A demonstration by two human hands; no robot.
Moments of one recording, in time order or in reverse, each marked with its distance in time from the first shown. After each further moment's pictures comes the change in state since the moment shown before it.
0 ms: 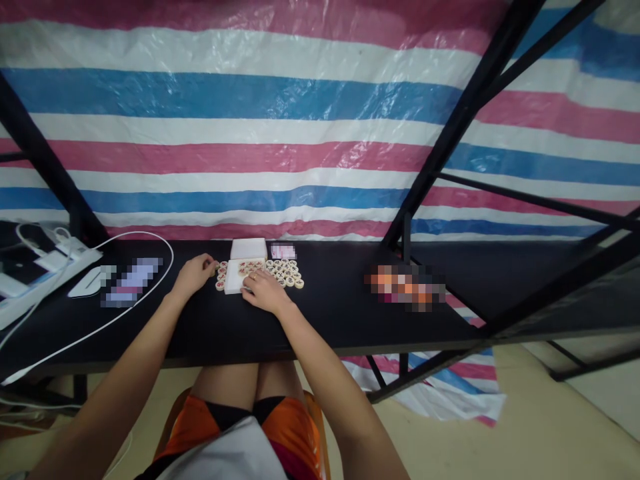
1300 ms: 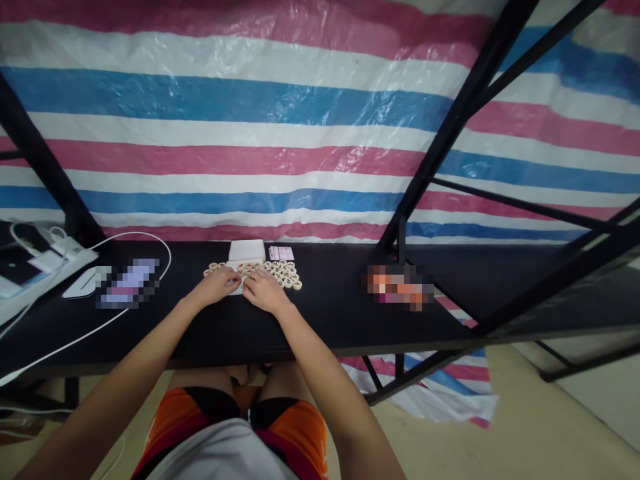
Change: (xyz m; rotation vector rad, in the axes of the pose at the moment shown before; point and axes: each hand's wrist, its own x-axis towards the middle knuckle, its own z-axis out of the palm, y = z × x) left_hand -0.011 0.035 0.025 0.043 -0.172 0.535; right_hand 0.000 0.002 0.001 -0.012 0.018 0.016
